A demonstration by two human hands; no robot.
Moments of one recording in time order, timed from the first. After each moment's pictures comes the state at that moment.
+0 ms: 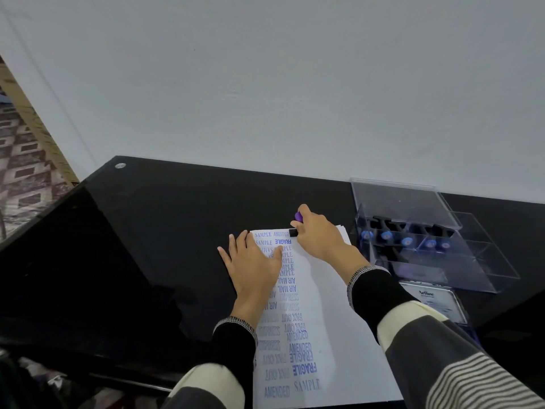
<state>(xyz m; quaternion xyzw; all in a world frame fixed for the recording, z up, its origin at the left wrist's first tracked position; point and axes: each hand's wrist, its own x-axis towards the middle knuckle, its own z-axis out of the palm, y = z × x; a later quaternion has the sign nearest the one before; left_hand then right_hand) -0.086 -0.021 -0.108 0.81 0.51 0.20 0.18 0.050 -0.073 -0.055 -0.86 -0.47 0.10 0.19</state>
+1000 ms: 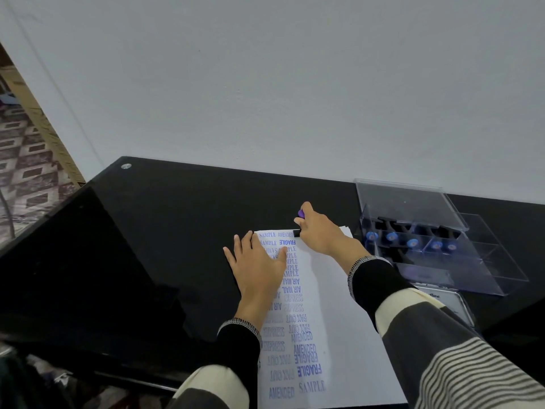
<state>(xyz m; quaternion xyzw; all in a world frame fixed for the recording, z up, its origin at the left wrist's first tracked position) -0.087 -0.021 -0.110 0.82 0.51 0.20 0.18 0.058 -0.064 -0.051 -0.83 -0.48 0.17 0.21</state>
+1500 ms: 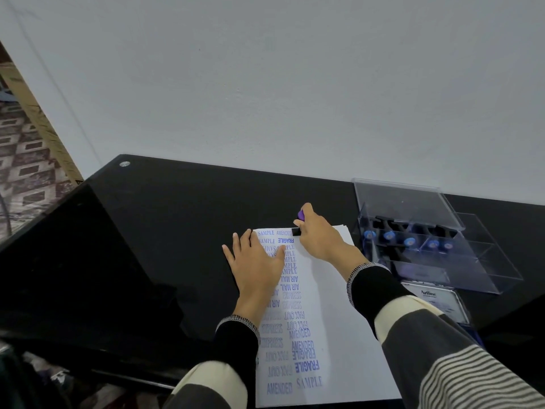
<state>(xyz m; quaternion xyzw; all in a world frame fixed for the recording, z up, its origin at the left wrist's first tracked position) -0.087 -0.020 -0.110 0.82 0.51 0.20 0.18 0.051 -0.071 -0.063 -0.84 -0.48 0.13 0.24</state>
